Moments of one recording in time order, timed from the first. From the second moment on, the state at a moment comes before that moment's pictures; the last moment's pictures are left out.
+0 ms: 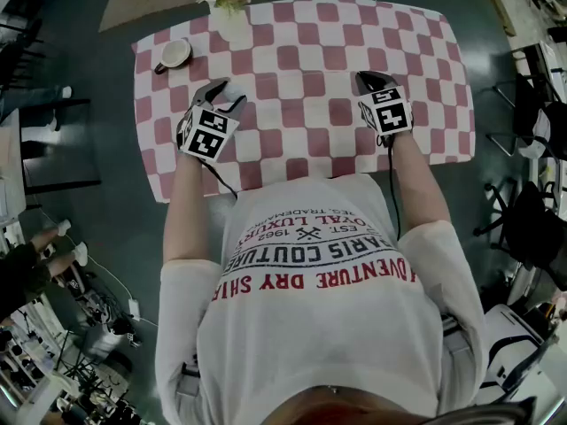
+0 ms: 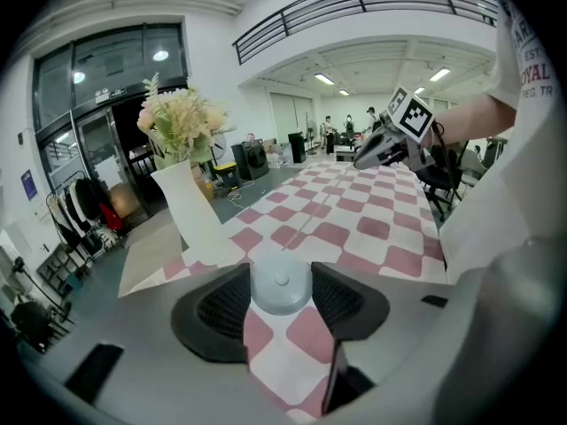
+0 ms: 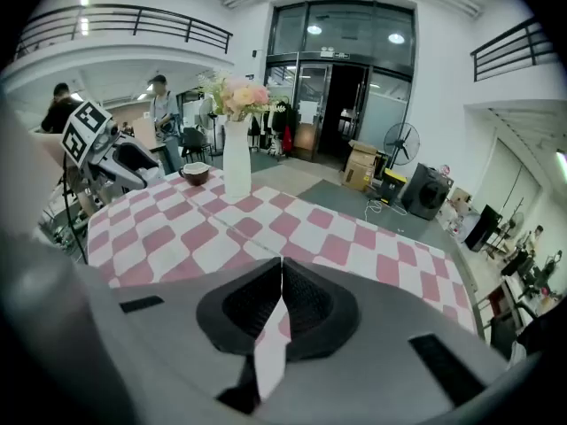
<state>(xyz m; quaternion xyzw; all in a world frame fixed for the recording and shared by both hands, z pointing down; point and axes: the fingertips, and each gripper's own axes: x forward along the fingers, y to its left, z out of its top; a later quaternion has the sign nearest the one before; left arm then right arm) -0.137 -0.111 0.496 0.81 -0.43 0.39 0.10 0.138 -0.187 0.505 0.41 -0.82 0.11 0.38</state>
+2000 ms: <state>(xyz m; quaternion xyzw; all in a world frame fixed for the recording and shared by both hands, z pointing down) -0.172 -0.108 0.522 0.78 -0.47 0.38 0.16 0.159 -0.192 0.537 0.44 -0.80 0.16 0.37</state>
